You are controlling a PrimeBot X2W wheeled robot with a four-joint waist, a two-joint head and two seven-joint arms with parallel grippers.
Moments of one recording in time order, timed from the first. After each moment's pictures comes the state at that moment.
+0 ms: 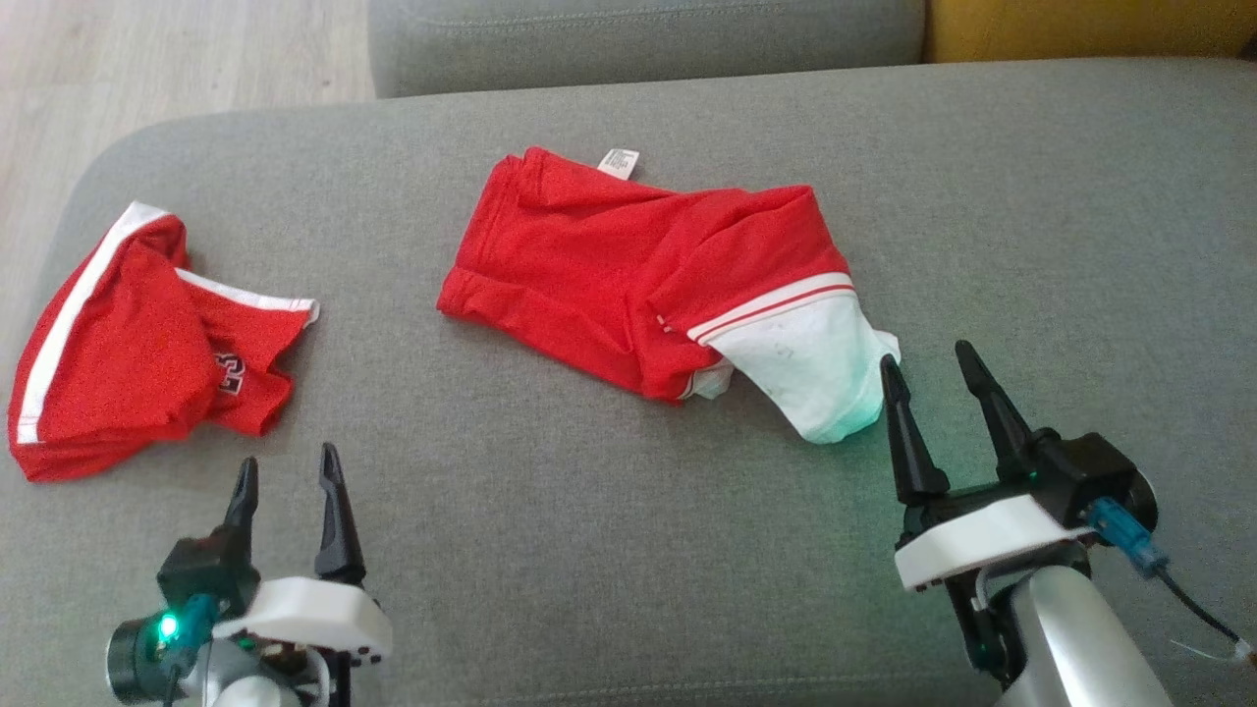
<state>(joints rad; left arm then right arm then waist) 0.02 0.05 -0.07 0.23 -0.16 0.12 -0.25 -0.15 -0.06 0.15 0.33 0.14 0.12 -0.25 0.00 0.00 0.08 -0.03</state>
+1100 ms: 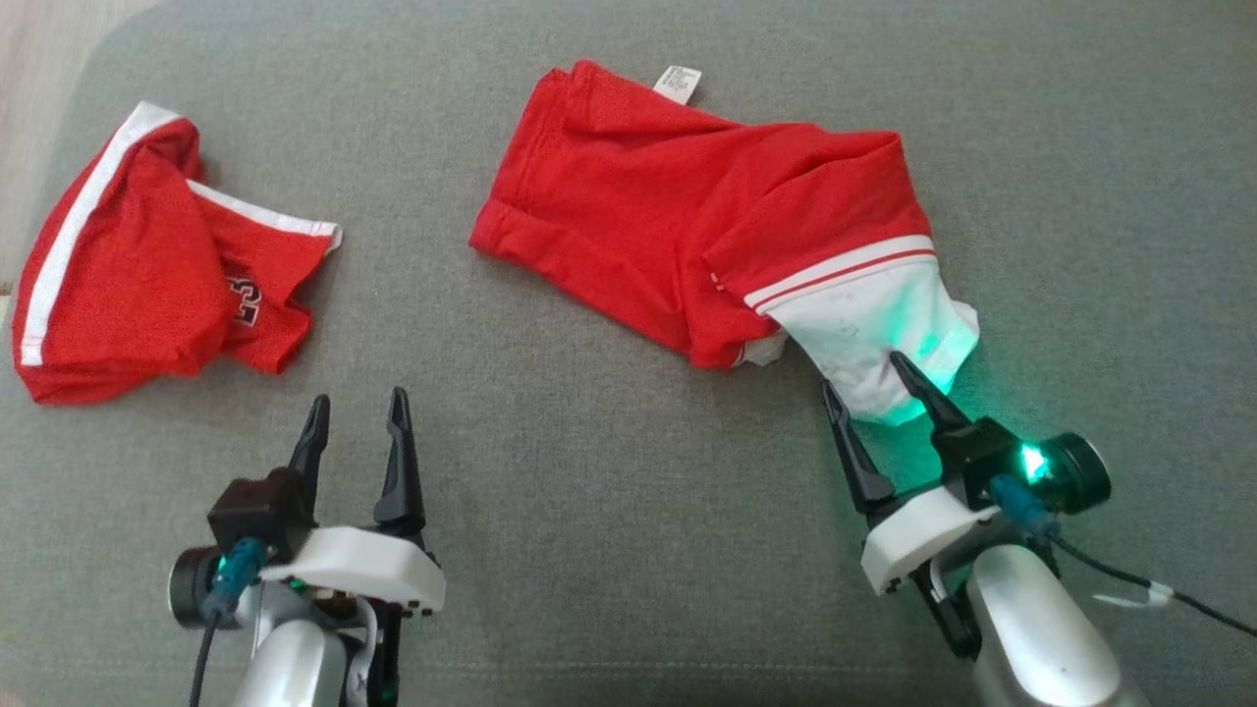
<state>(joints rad) -0.08 0.05 -0.18 0.25 -0.22 0.09 -0.25 -0.26 -0.06 0.20 0.55 -0.09 0.12 -0.25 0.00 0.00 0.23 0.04</state>
